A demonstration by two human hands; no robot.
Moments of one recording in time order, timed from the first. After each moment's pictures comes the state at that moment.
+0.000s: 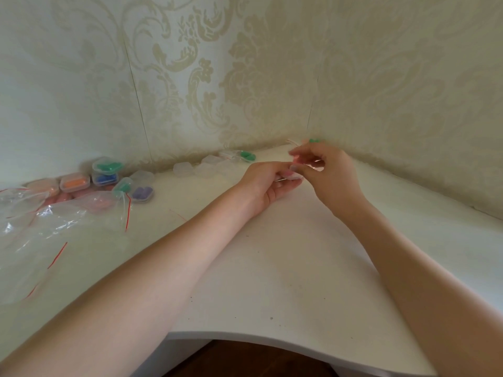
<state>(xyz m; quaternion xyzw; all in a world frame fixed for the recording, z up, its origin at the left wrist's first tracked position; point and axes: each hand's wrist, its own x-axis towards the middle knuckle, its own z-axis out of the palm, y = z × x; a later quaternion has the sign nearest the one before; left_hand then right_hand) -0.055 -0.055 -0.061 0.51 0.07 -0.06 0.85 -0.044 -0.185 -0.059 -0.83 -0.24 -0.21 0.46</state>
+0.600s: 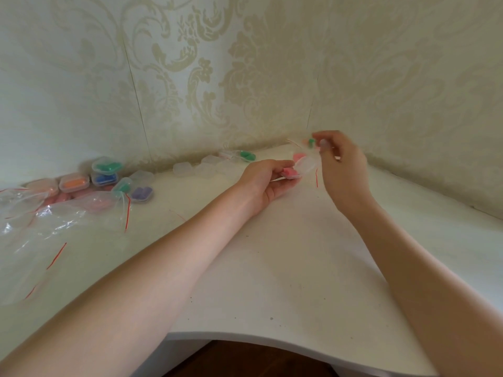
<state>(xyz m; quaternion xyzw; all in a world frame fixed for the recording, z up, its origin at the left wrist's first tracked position) -0.060 -0.055 -0.057 0.47 0.10 -0.05 0.88 -0.042 -0.187 -0.052 -0.81 -0.14 -0.28 0.50</state>
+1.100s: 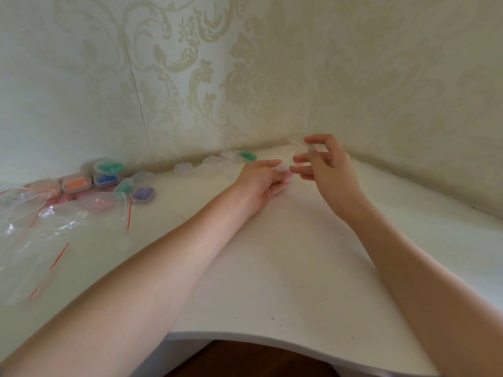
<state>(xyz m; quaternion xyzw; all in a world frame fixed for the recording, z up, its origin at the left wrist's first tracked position) -0.048 -0.049 -0.066 0.53 0.09 -0.02 0.84 -0.042 -0.180 -0.062 -0.77 -0.17 -0.15 0.60</state>
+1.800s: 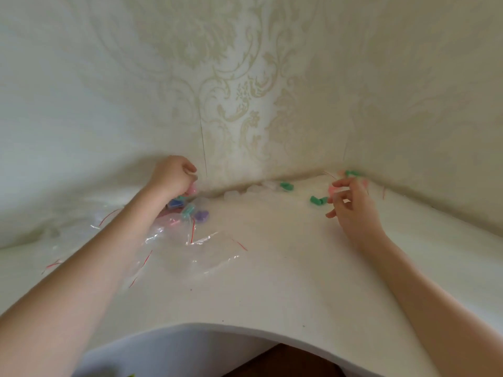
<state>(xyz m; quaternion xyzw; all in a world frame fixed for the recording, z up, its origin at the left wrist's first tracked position) -0.120 0.148 -0.008 0.87 0.22 0.23 0.38 -0.042 -0.178 -0.073 -0.82 -0.18 -0.18 0.50</state>
